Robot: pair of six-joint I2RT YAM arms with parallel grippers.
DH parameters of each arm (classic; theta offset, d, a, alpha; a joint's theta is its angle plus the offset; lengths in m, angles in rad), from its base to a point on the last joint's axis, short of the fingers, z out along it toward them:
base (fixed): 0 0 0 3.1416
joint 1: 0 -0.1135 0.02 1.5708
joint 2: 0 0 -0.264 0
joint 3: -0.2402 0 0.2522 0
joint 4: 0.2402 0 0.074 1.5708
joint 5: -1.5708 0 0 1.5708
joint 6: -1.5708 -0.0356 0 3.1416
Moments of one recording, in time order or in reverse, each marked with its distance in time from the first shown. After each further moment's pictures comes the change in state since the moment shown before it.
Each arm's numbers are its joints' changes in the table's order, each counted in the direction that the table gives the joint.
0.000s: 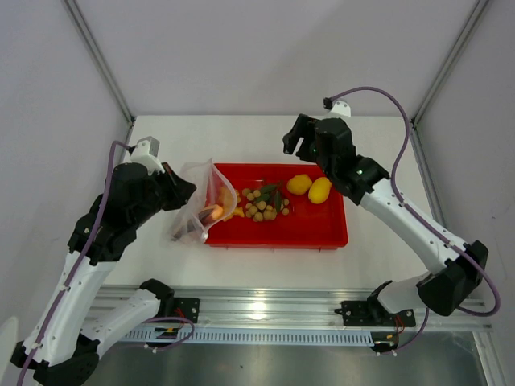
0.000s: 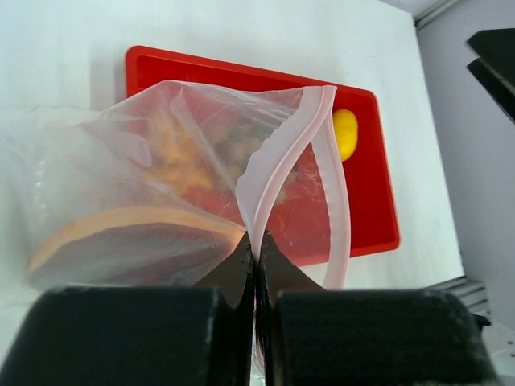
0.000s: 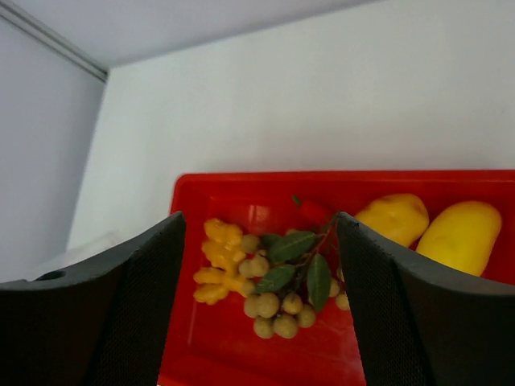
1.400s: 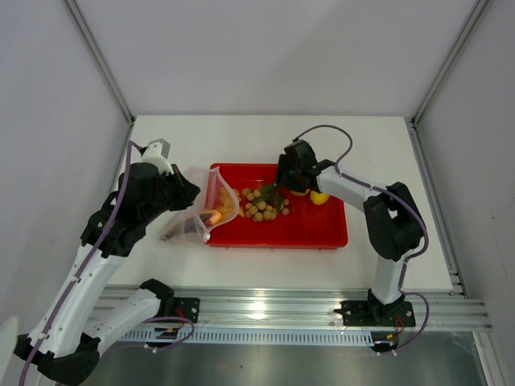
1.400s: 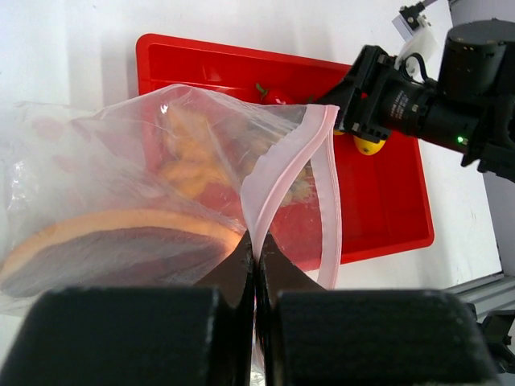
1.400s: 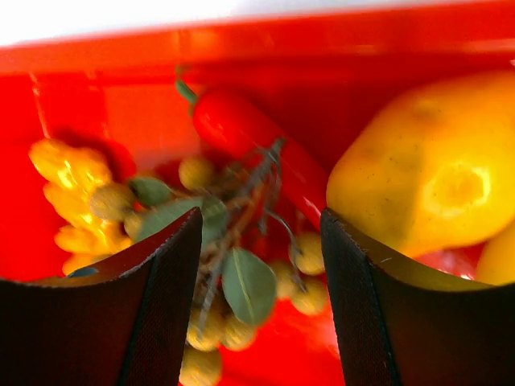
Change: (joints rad) left arm 0.000 0.014 0.087 -0.053 0.013 -0.056; right arm 0.124 0.513 0.088 -0.045 0.308 -0.087
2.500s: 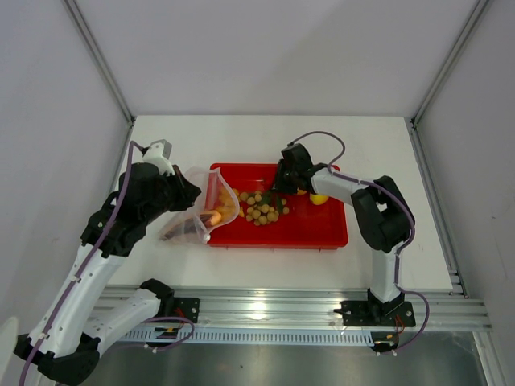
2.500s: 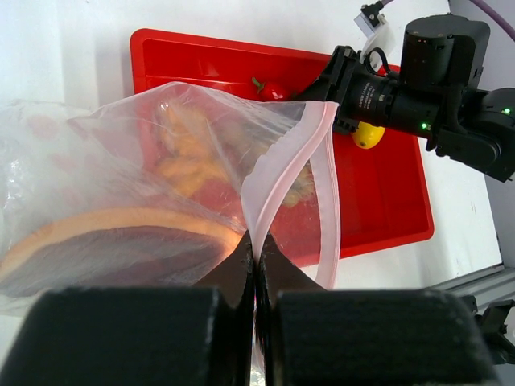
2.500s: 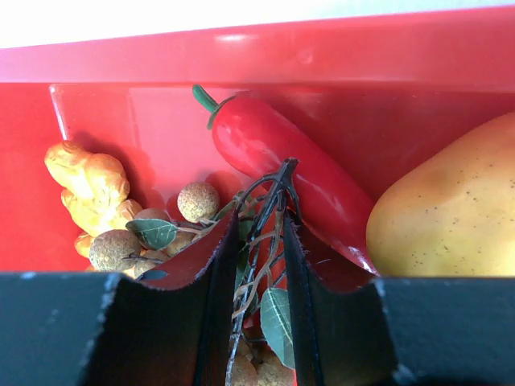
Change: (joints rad) left arm 0.000 0.000 0.001 0.005 -0.019 -0.011; right arm 0.002 0.091 0.017 -0.123 0.124 -0.049
